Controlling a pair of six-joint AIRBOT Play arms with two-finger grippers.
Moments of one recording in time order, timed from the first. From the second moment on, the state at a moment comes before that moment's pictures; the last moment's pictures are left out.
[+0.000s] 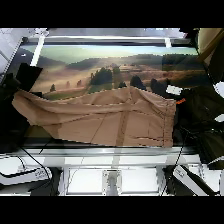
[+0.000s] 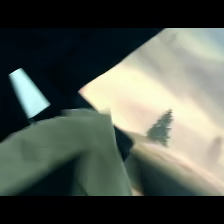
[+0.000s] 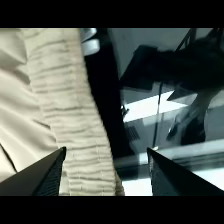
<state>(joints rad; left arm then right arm) 0.54 -1.39 1.17 1.26 -0.58 -1.58 -0.62 -1.05 0.64 -1.19 1.23 1.29</state>
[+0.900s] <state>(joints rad) 0.87 -1.36 0.96 1.11 -0.86 -1.54 -0.62 -1.05 0.64 -1.16 1.30 1.29</state>
